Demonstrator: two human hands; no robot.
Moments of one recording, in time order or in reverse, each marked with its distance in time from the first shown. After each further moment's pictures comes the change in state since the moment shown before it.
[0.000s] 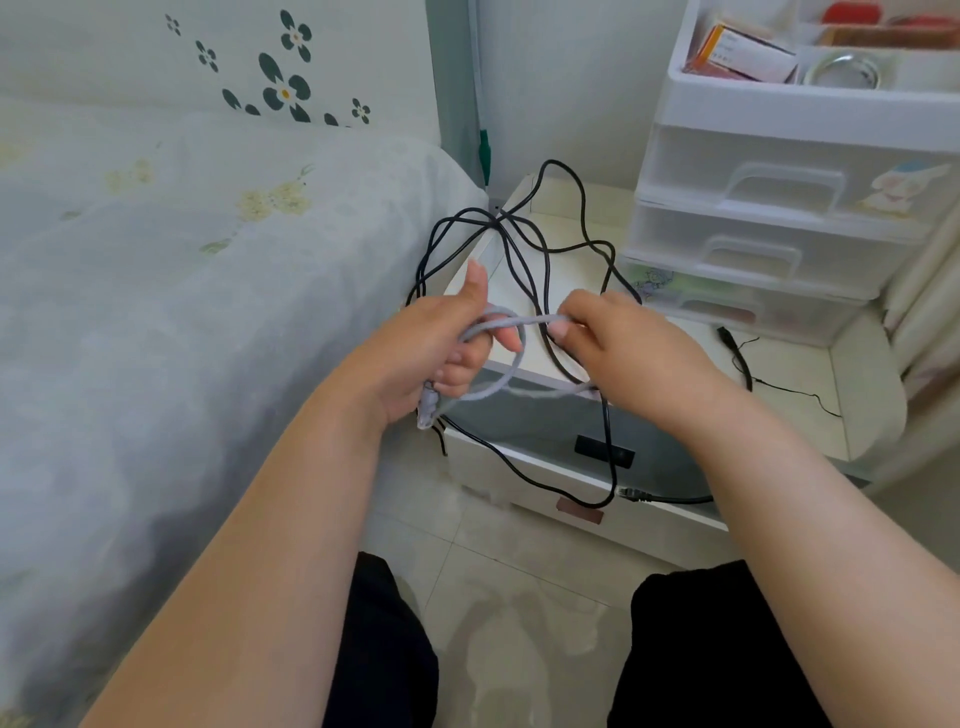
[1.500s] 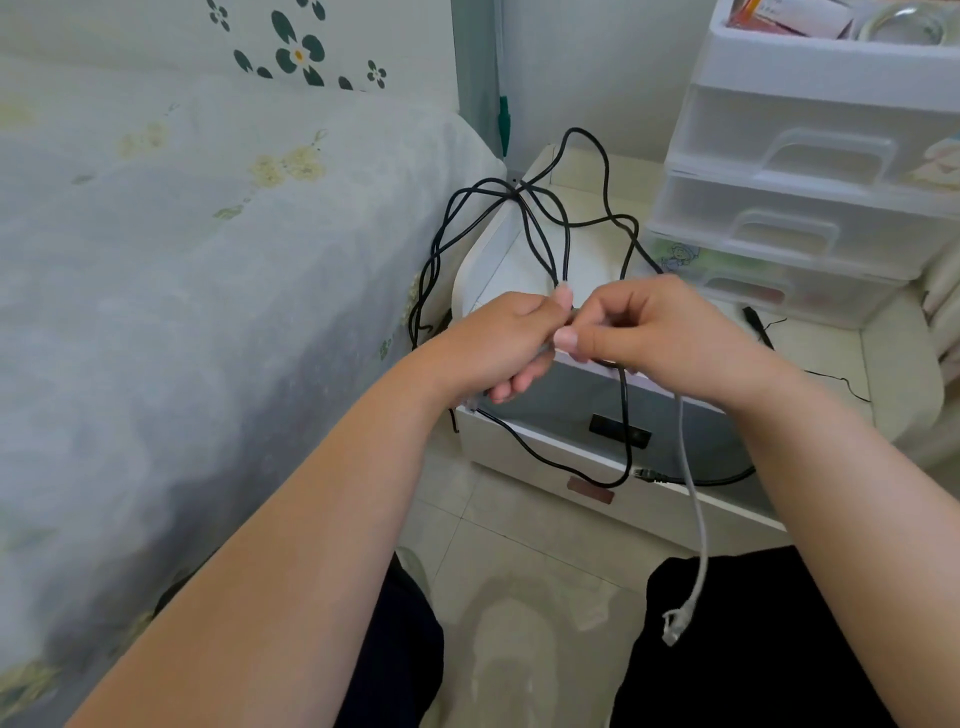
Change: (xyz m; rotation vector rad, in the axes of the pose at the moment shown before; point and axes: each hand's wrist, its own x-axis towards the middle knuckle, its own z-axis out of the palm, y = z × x) left_hand 0.011 -0.013 0.030 0.320 -0.047 0.020; right_hand -0.009 -0.001 -0.007 0.671 -0.158 -0.077
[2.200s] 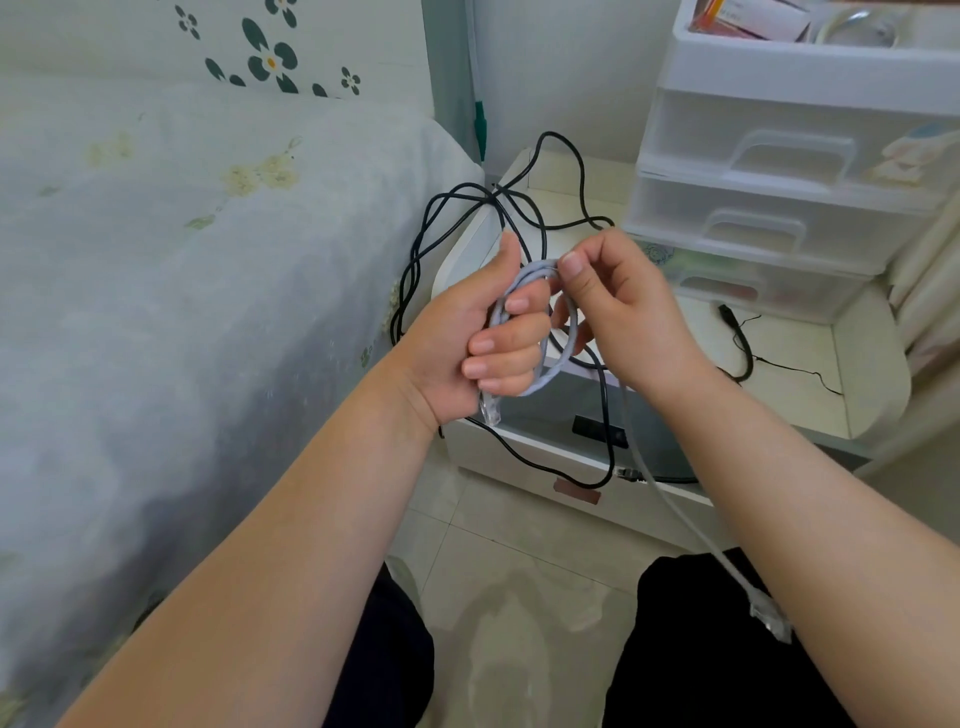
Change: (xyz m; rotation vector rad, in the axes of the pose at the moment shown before) left_hand -0.002 0.008 -0.003 -0.979 -0.384 0.023; right_hand 0.014 0.010 0.016 0.228 0.370 -0.140
